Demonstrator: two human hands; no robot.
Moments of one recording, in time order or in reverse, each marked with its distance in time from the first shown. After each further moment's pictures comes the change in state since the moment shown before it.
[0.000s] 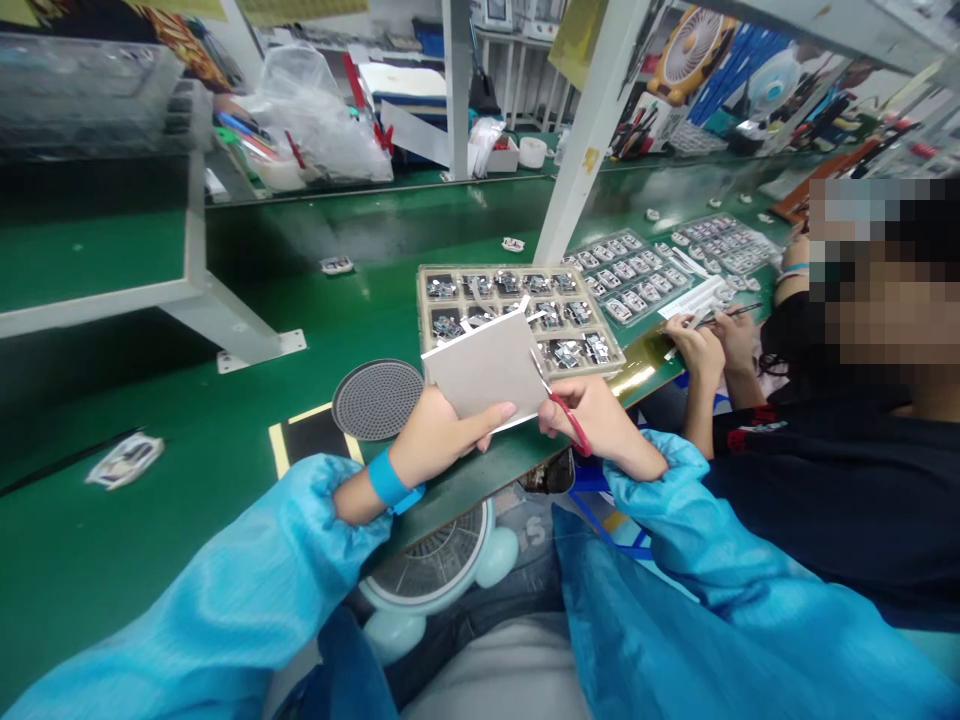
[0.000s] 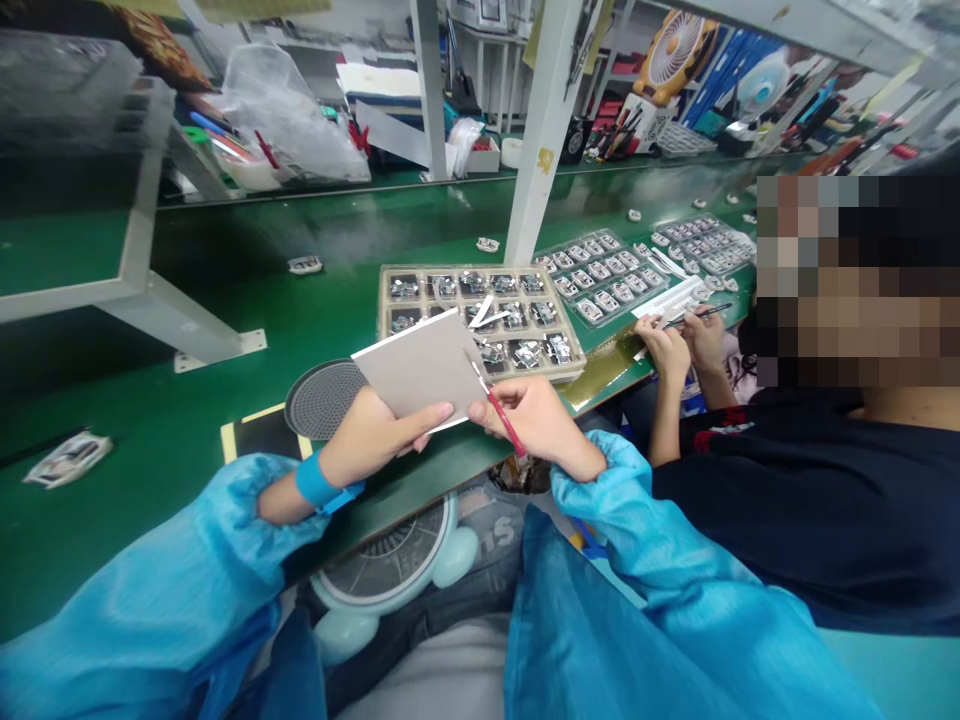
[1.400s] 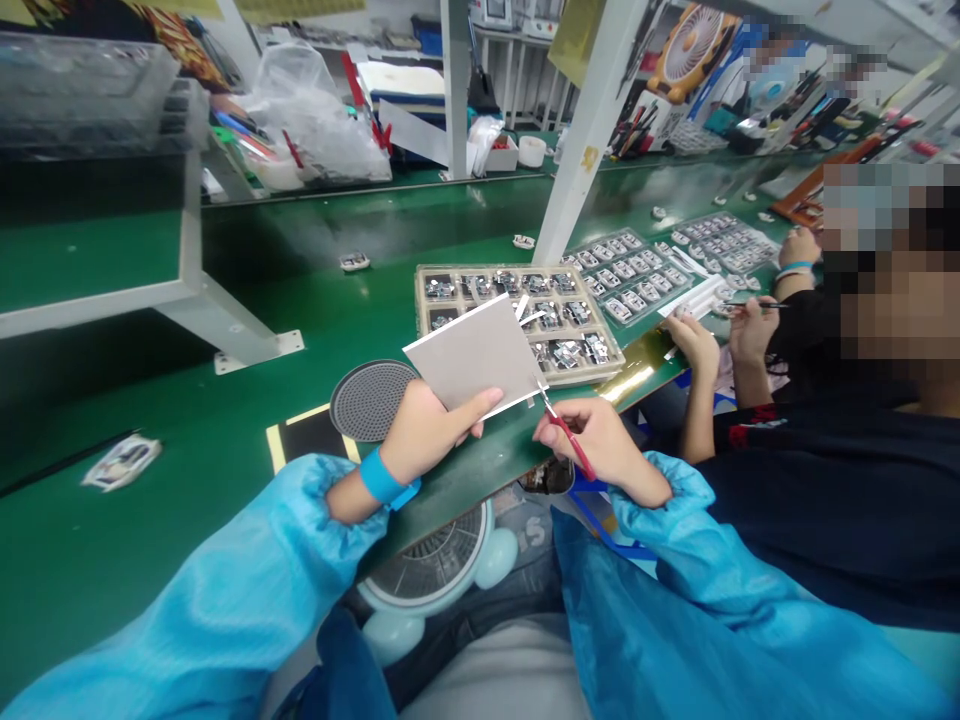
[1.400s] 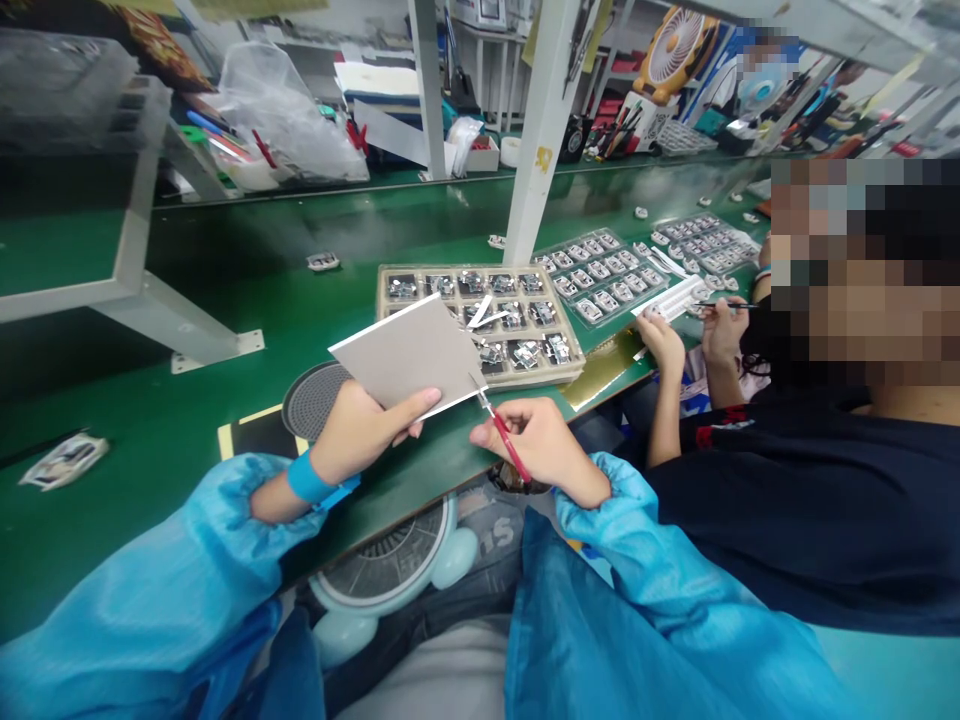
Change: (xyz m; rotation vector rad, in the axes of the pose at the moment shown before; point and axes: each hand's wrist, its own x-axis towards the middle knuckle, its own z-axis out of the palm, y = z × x) left_hand 0.002 -0.004 -0.007 0.118 0.148 -0.018; right_hand -0.021 0.016 0.006 -0.052 0.017 0.048
